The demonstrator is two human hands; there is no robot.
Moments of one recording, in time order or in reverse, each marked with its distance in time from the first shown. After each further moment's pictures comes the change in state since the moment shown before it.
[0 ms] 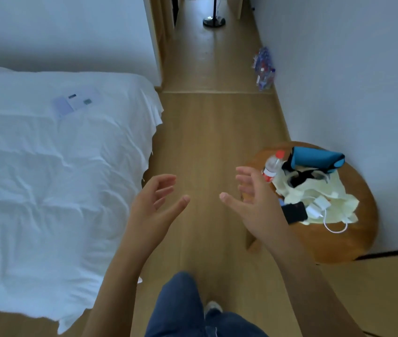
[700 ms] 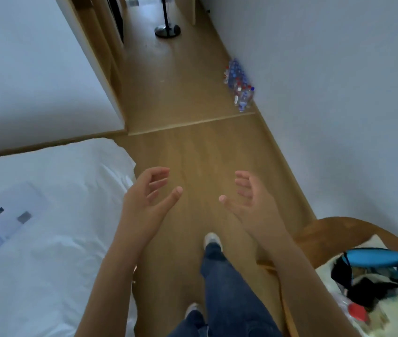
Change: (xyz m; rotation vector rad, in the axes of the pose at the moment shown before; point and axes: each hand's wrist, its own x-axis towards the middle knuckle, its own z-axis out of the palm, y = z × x) left_hand 0.610 0.025 0.009 0.070 -0.194 0.105; right_hand 0.542 -0.083 0.037 0.043 0.176 0.168
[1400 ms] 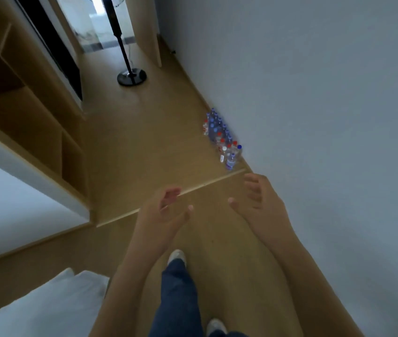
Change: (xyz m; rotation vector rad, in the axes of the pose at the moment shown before) left_hand 0.607 0.055 0.108 0.027 -0.245 0.028; right_hand 0.577 -0.116 -0.077 0.017 0.231 0.017
